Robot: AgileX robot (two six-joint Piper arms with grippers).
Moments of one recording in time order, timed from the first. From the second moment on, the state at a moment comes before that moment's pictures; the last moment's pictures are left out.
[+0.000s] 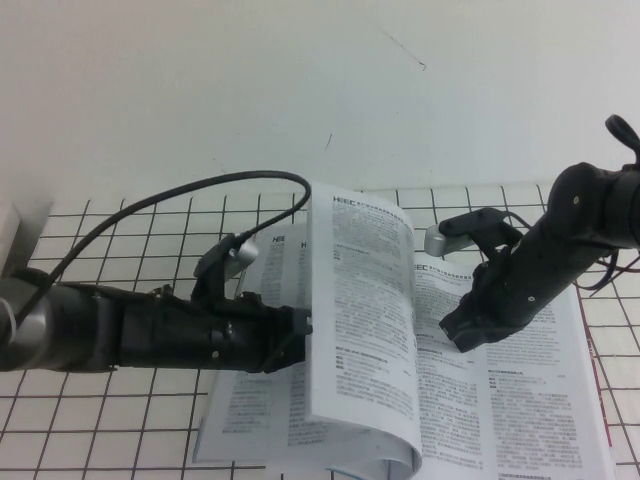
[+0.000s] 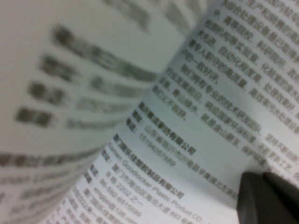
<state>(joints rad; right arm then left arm) 0.35 2.07 -1.32 0.42 0.75 -0.51 -0.27 1.86 -0.87 -1.69 0.83 1.23</state>
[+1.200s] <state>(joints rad) 0.35 2.07 -1.32 0.42 0.75 -0.50 -0.13 1.82 -0.89 -0.84 0.51 0.52</state>
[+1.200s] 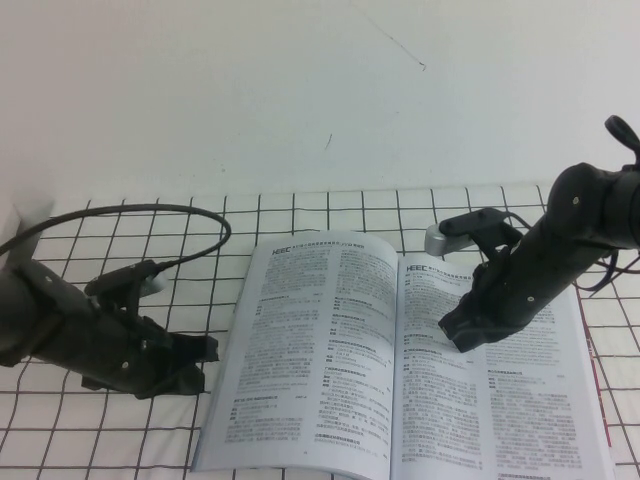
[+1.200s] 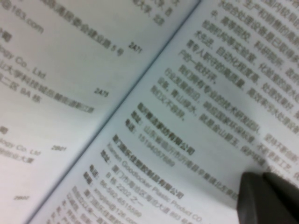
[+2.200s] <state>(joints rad) 0.35 2.07 -1.32 0.42 0.73 -0.48 -0.32 1.67 -1.03 -1.06 0.55 0.67</state>
